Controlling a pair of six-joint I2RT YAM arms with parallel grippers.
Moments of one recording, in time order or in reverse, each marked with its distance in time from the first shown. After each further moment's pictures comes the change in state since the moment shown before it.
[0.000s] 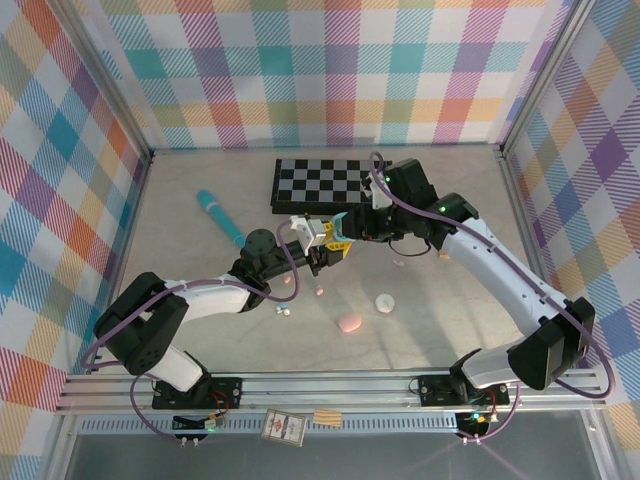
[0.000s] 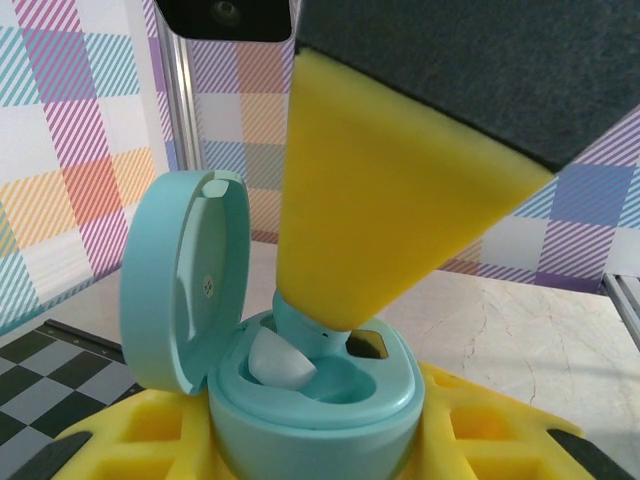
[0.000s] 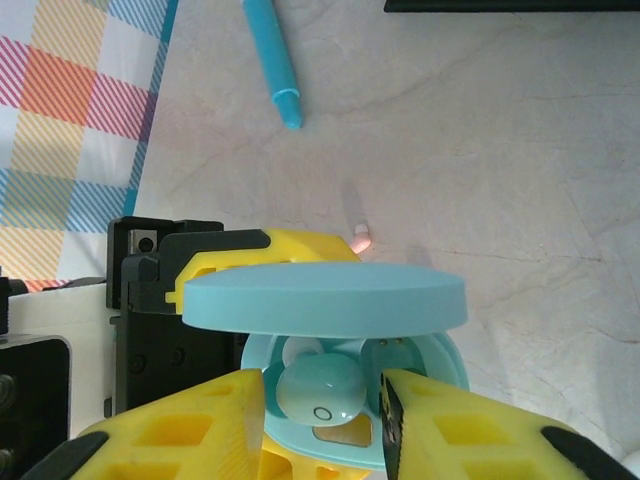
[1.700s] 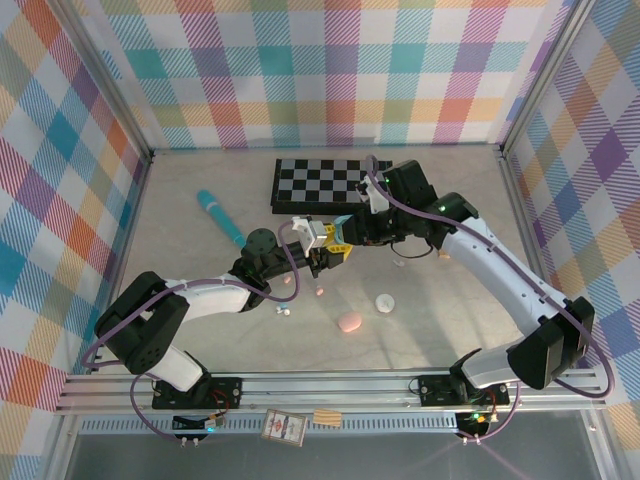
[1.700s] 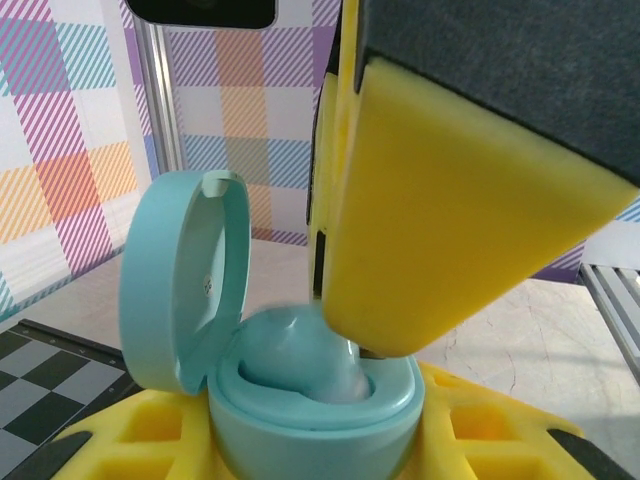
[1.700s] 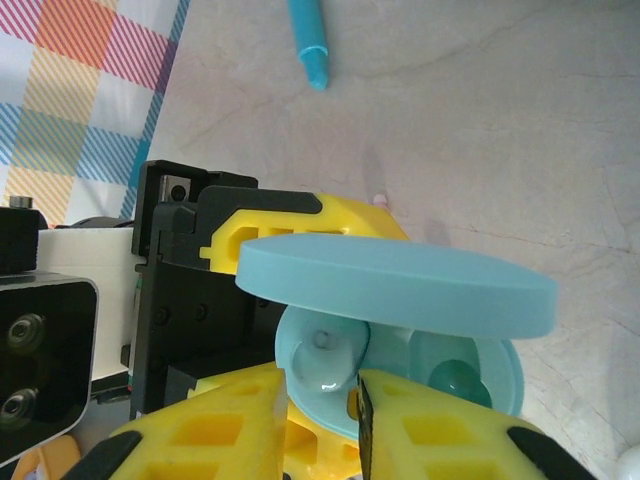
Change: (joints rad) left arm 0.000 0.004 0.003 -0.014 0.042 0.000; right arm -0.001 0.003 0.005 -0.044 -0.086 -0.108
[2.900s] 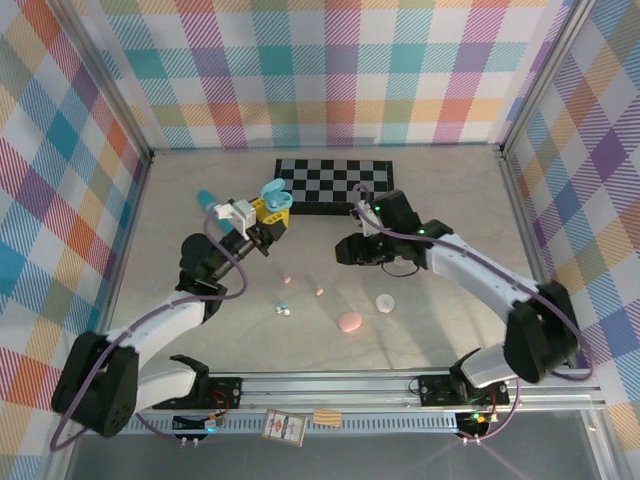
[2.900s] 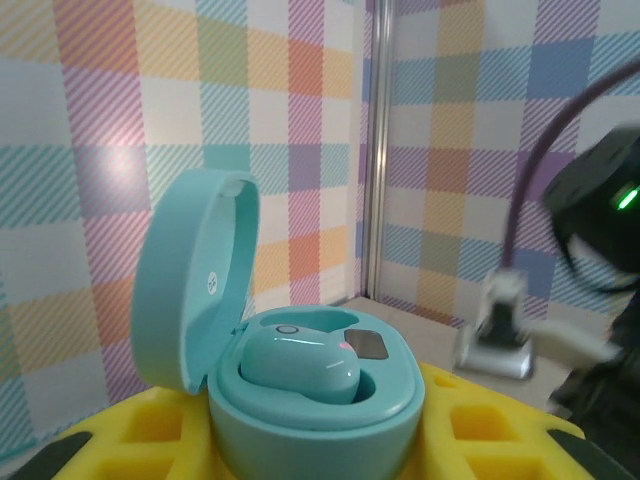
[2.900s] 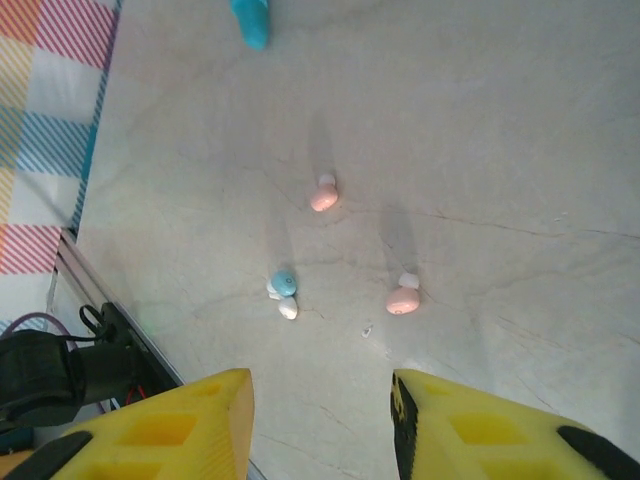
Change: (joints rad) left arm 0.317 -0.415 -0.152 -0.063 -0.124 -0.101; right arm 0.014 0.077 -0.327 0.364 -0.032 0.036
